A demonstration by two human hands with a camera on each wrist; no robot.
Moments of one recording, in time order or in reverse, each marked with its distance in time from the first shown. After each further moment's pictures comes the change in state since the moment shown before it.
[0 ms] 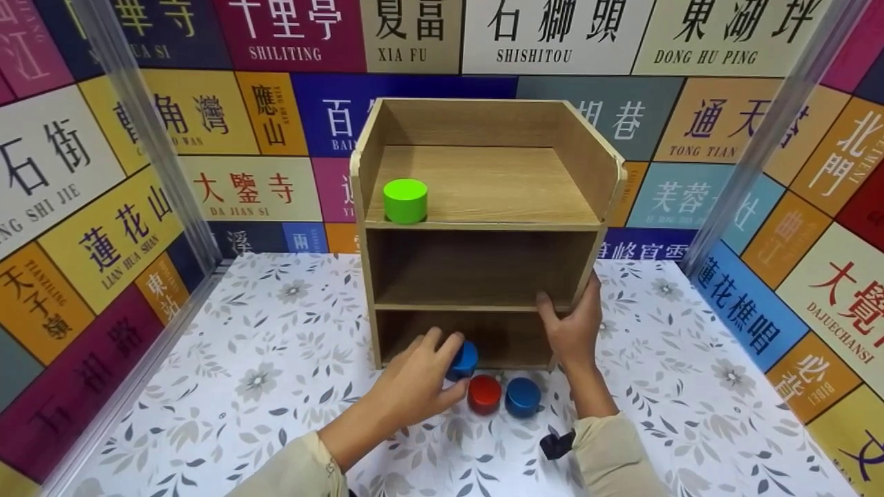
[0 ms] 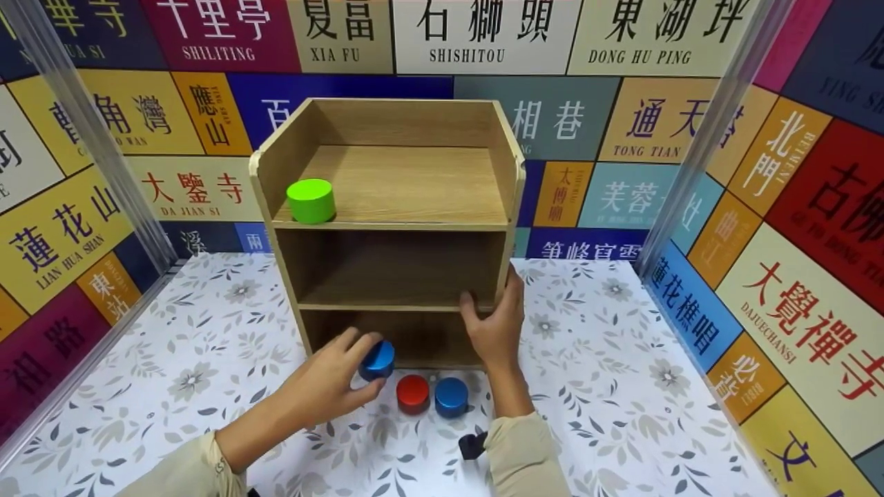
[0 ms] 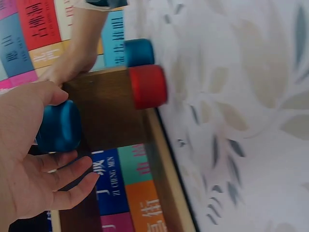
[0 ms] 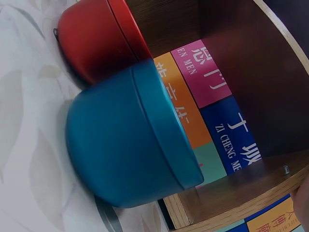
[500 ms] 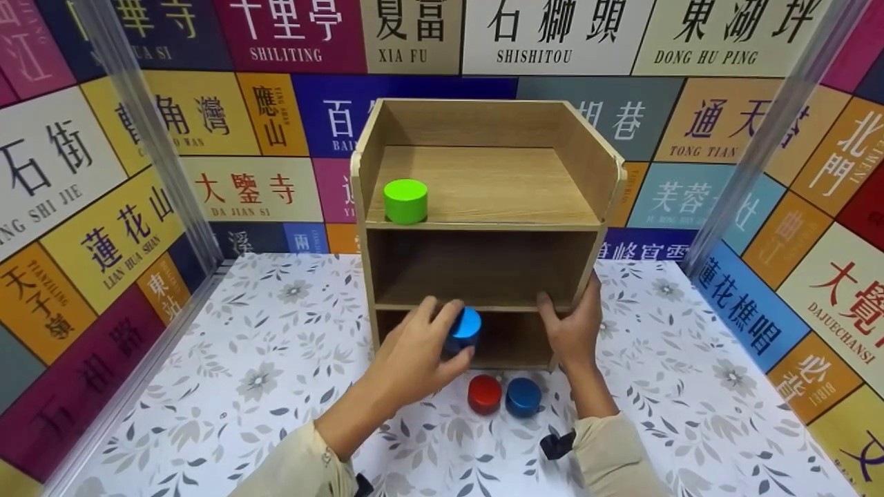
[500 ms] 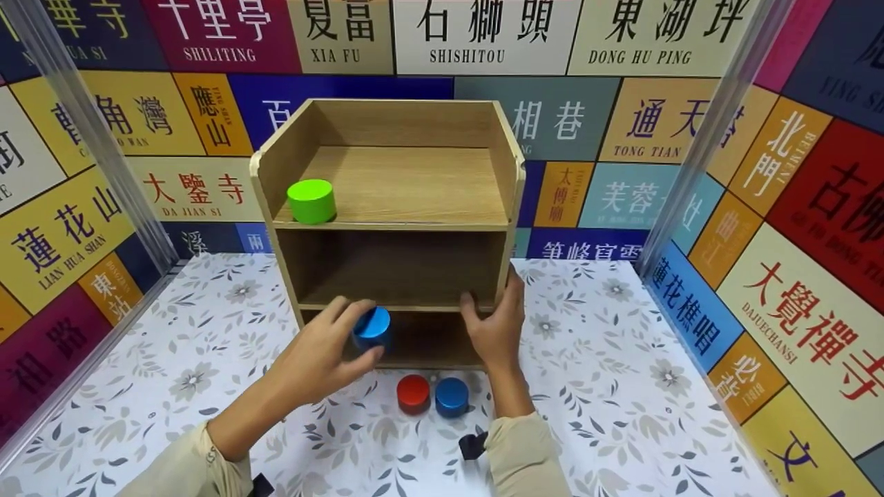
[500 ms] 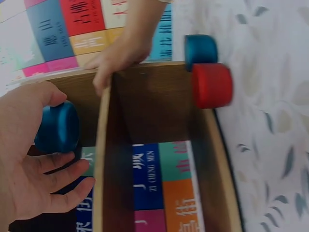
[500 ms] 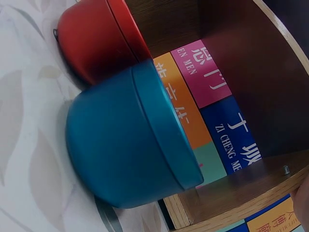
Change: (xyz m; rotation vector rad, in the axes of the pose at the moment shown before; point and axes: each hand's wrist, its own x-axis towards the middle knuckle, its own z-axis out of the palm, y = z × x) left_hand 0.017 0.010 -0.038 -0.049 0.177 -0.025; right_hand 0.002 0.024 0.002 -0.017 0.006 -0.015
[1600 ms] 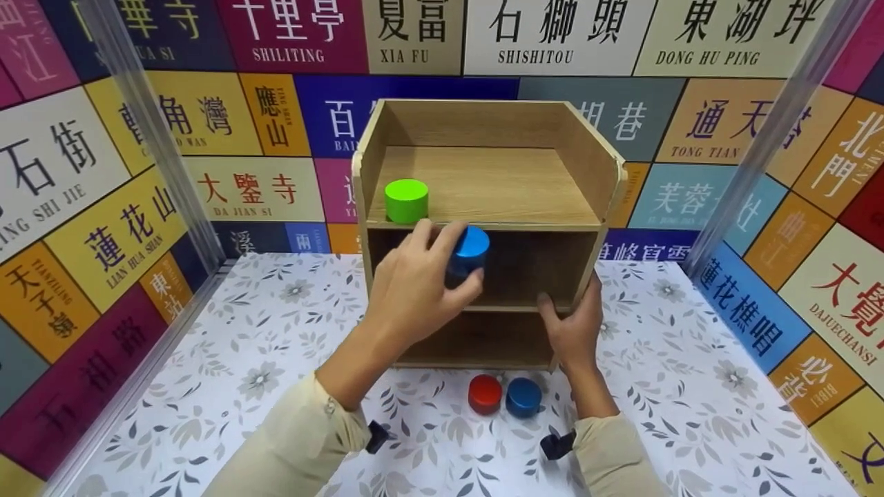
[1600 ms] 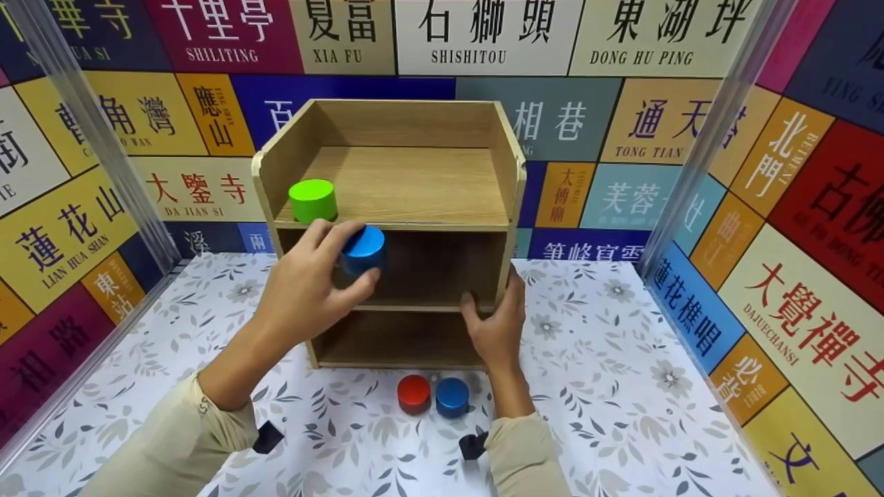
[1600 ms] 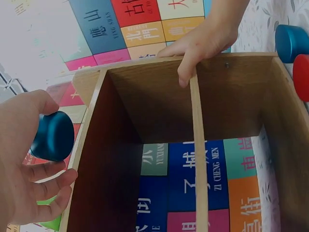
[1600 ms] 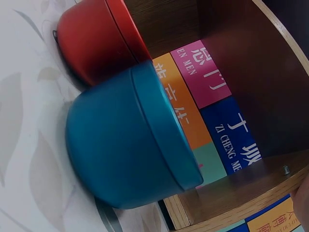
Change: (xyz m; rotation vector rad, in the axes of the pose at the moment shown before) left_hand 0.063 0.024 -0.066 0.072 0.272 -0.026; right_hand -0.002 -0.021 -0.003 0.021 -0.016 0.023
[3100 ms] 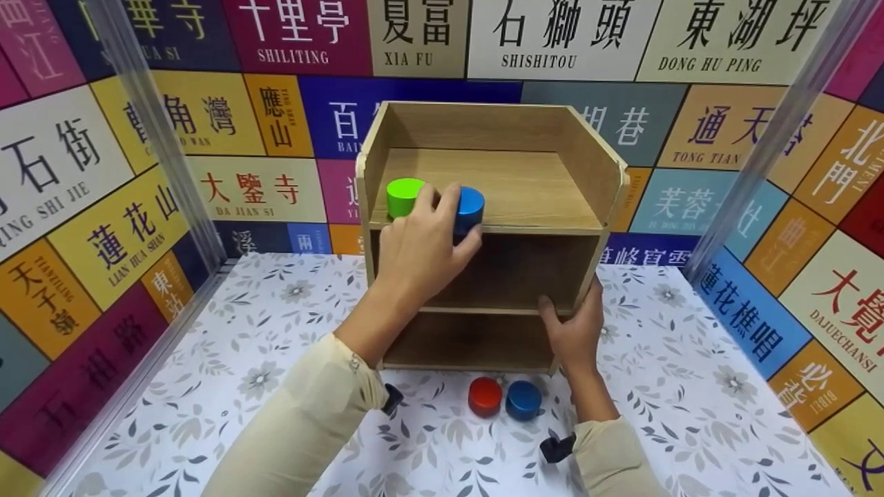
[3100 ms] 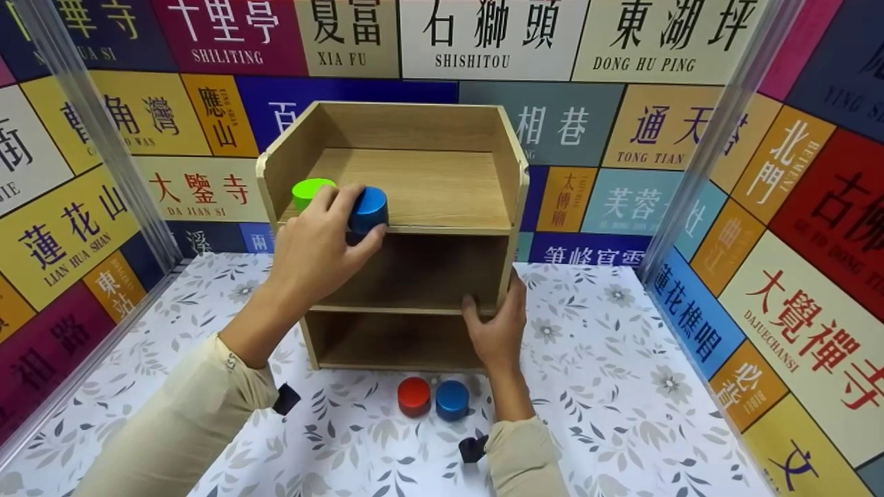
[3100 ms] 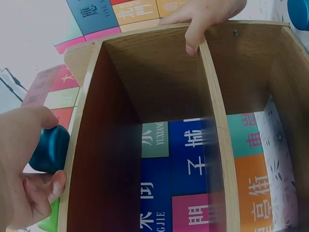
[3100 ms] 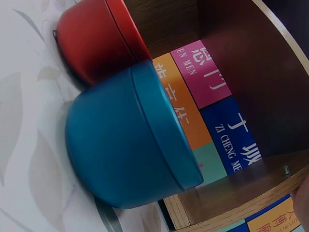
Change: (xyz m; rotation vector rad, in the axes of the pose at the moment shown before) left_hand 0.046 -0.008 0.009 0.150 0.039 -0.070; right_hand 0.000 -0.002 0.000 -0.008 0.008 -0.033
